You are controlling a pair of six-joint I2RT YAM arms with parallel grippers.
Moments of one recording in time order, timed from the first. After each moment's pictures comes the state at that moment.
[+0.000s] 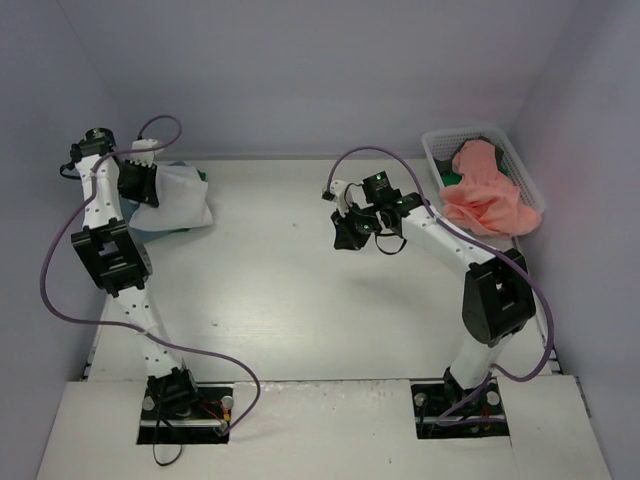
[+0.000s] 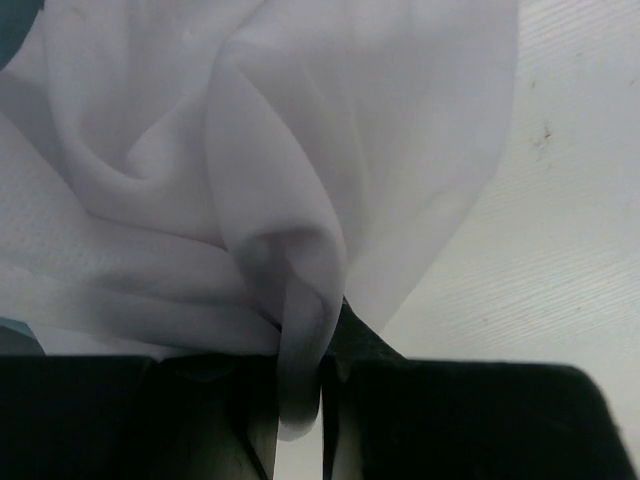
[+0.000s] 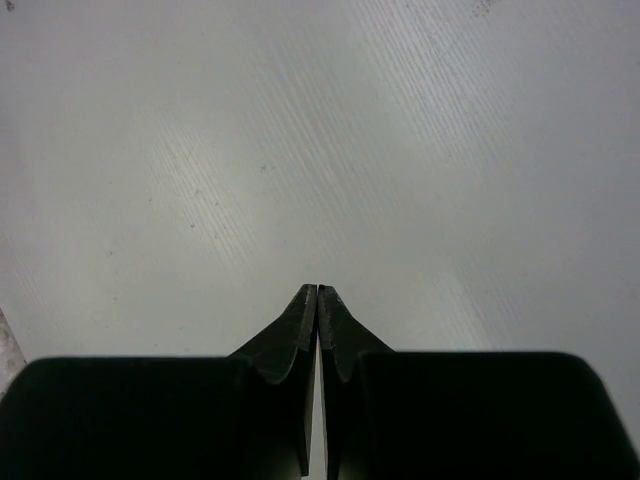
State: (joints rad) left arm 0.36 2.28 2.34 -1.25 0.42 0.60; right arm 0.48 1.73 1.33 -0.53 -0.56 -0.34
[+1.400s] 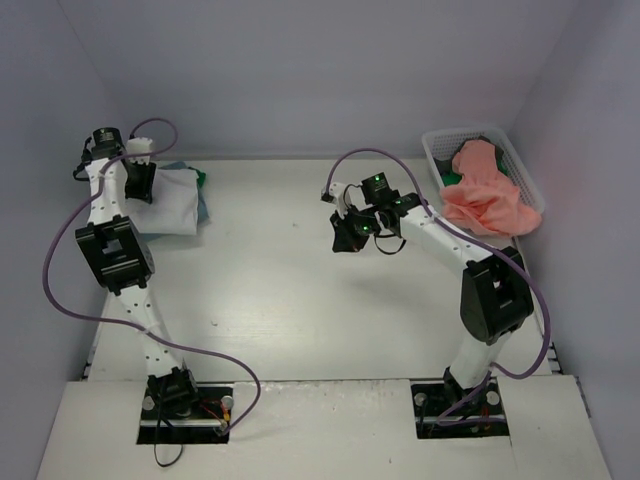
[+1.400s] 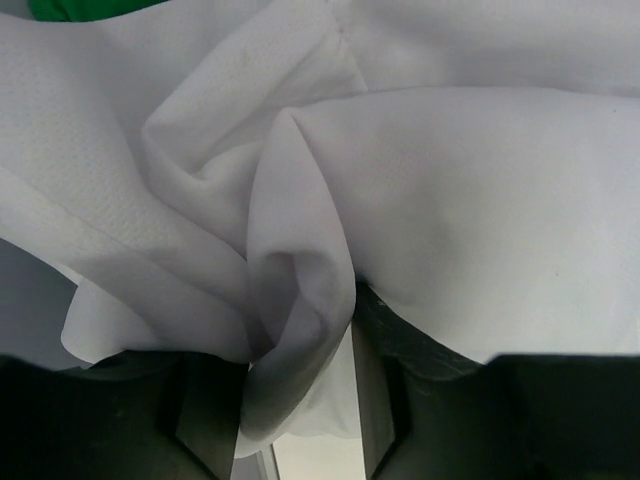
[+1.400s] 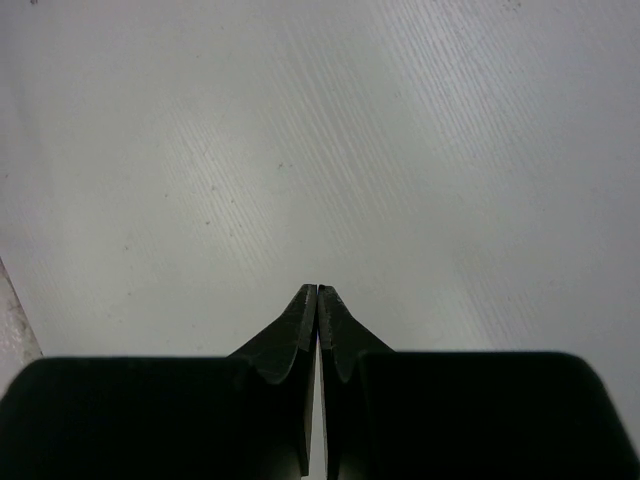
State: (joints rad) left arm 0.35 2.29 2.25 -1.00 0.15 0.44; right arm 0.48 1.75 1.33 -0.53 -0.60 -0.35
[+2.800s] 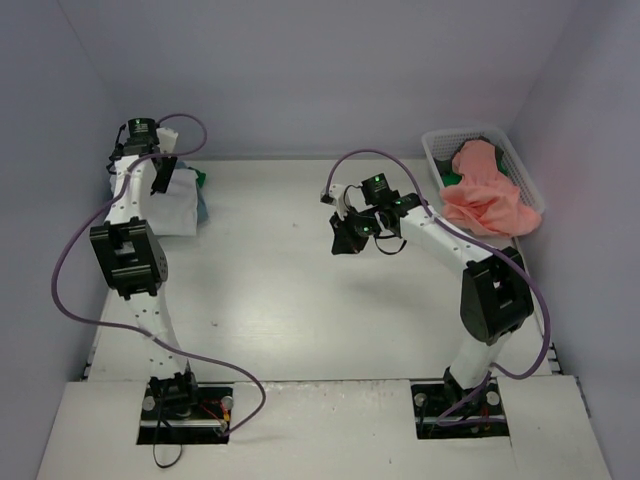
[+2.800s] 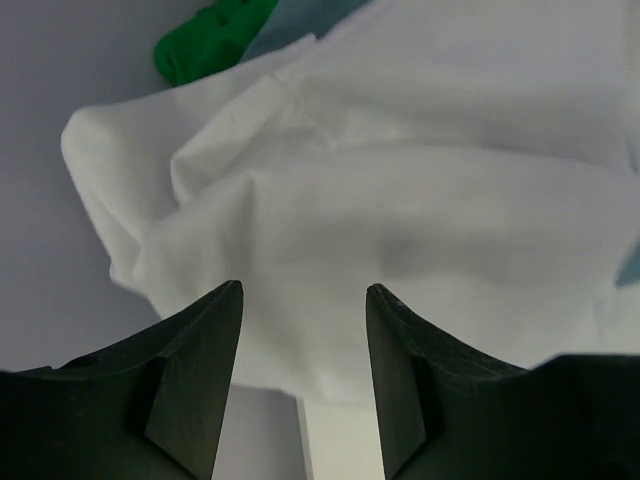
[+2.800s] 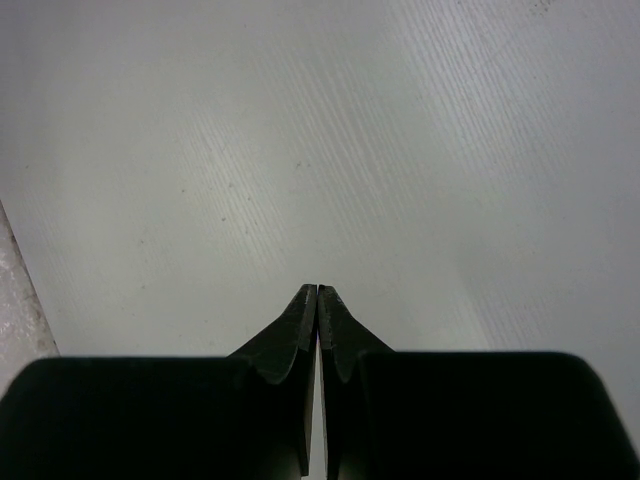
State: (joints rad) left arm 0.18 2.12 2.06 -0.84 -0.19 0.44; right arm 0.48 1.75 1.33 -0.55 -0.64 -0.36
